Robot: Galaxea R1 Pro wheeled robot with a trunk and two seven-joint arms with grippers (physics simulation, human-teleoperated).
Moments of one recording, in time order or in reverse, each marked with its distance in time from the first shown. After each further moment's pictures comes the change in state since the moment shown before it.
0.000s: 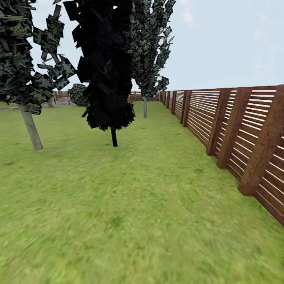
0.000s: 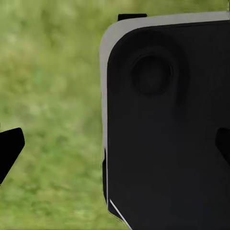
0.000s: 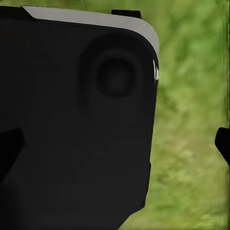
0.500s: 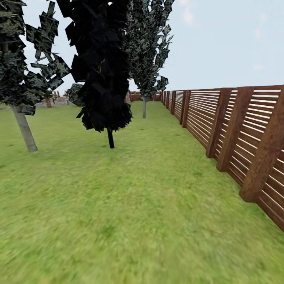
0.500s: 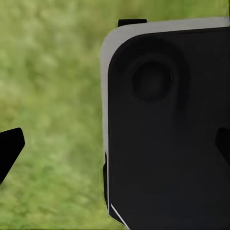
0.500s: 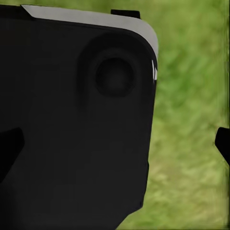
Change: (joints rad) left arm 0.000 0.003 0.000 -0.011 -0.003 -0.001 -0.005; right arm 0.000 -0.002 0.001 0.000 0.007 0.000 0.000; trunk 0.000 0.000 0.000
